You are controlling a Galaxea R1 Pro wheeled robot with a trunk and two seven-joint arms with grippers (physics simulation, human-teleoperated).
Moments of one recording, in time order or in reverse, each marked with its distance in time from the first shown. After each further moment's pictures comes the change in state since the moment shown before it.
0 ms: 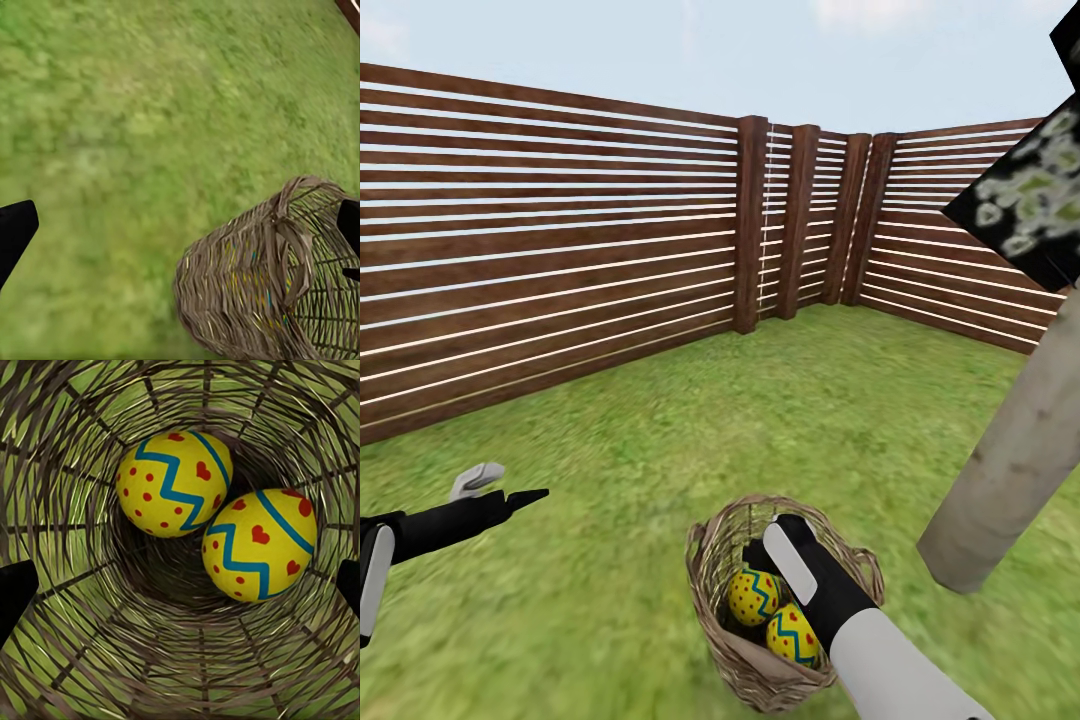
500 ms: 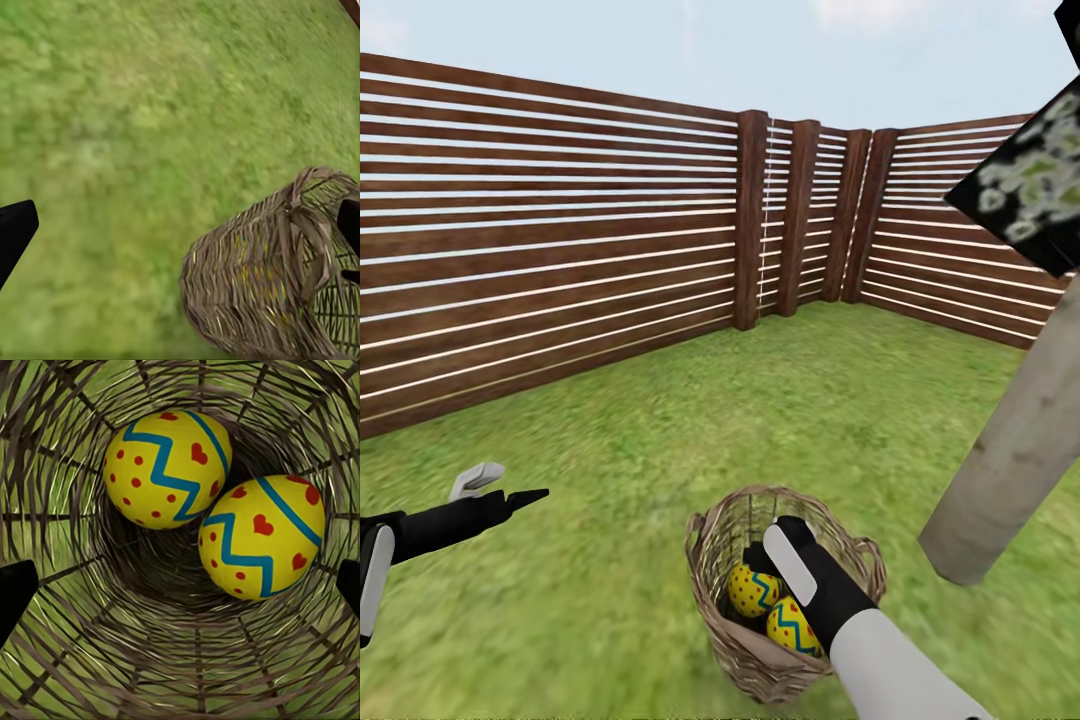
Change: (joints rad) left arm 0.000 0.000 0.000 0.000 0.000 0.000 0.000; right arm 0.000 0.000 0.000 0.013 0.003 -0.003 0.000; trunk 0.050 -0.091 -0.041
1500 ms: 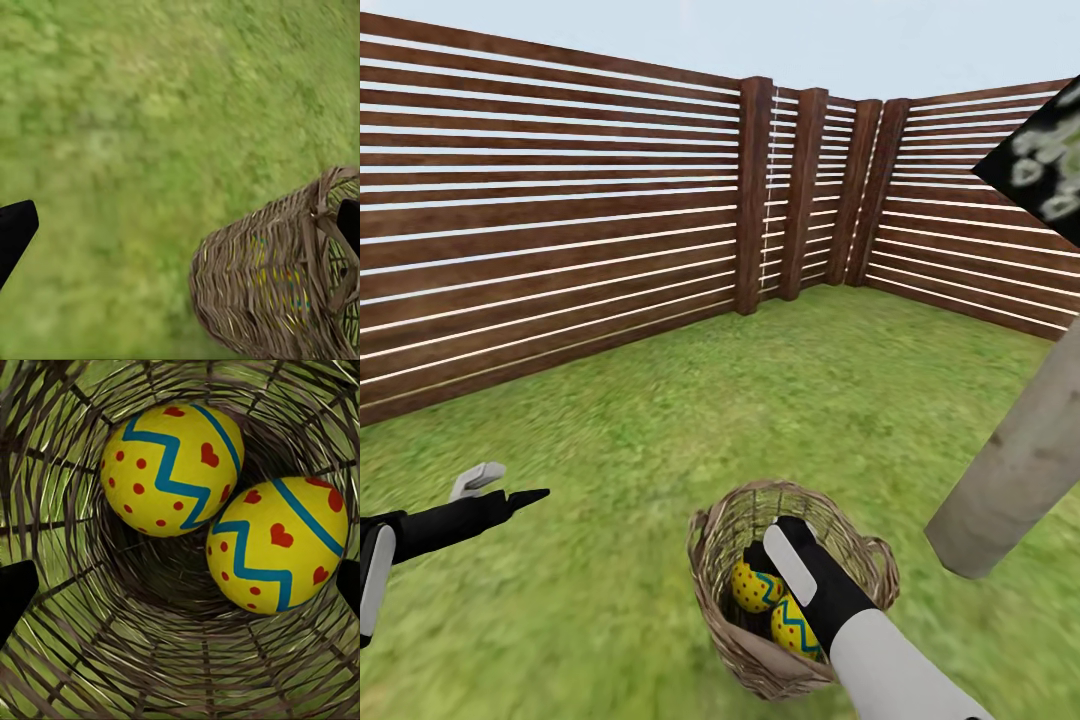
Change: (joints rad) left arm 0.000 -0.002 -0.002 -0.003 0.000 0.000 0.000; right arm 0.000 0.000 0.001 0.000 0.003 -0.010 0.002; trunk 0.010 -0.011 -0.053
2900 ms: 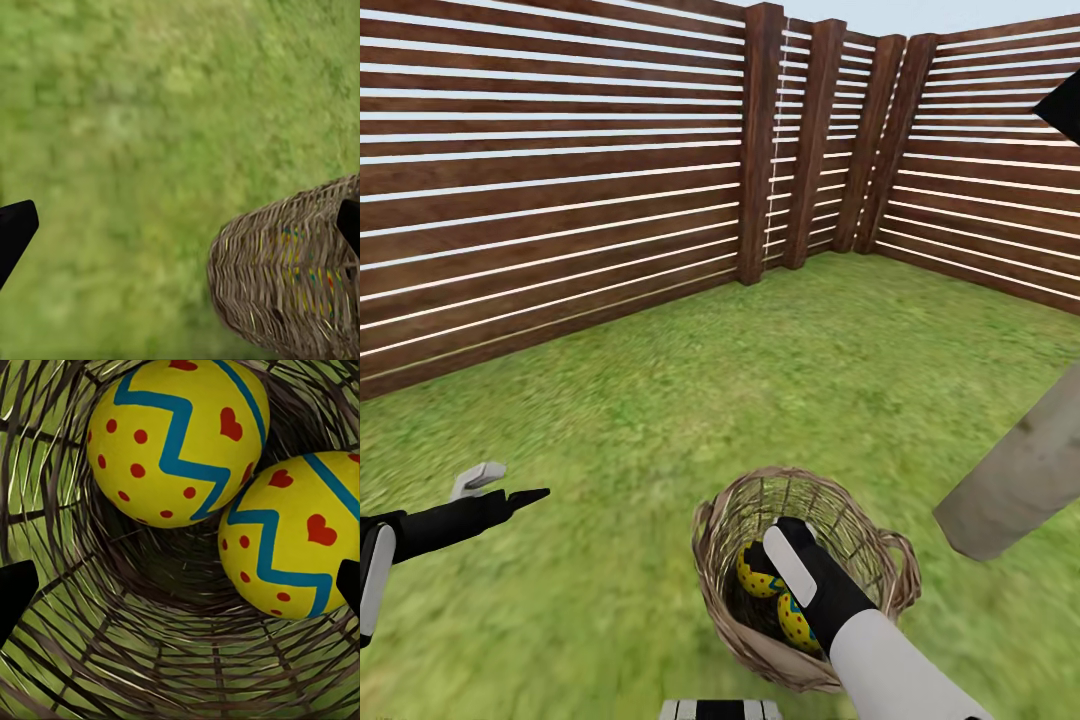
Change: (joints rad) left arm 0.000 0.000 -0.001 -0.002 0.000 0.000 0.000; right arm 0.000 0.000 0.001 0.008 0.002 -0.006 0.000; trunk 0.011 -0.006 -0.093
